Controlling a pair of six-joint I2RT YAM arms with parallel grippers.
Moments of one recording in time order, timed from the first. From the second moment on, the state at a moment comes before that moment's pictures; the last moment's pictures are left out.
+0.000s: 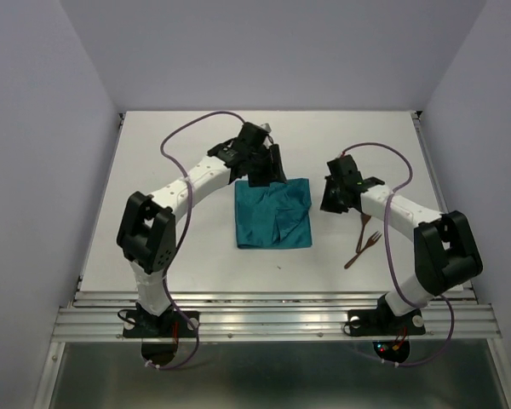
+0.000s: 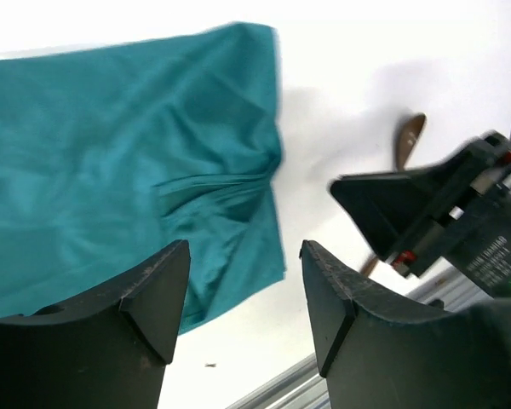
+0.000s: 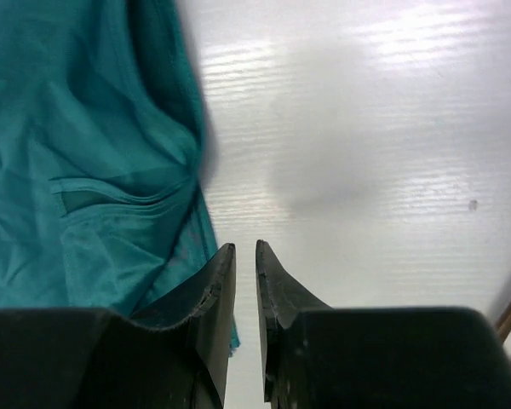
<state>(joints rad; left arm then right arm) -0.68 1.89 1.61 -0.56 0.16 -0.68 0.36 1.54 0.95 -0.38 0.05 0.58</state>
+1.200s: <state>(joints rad) -0.46 1.96 1.28 -0.34 0.27 -0.70 0.66 1.86 1.18 -0.37 0.05 0.58</state>
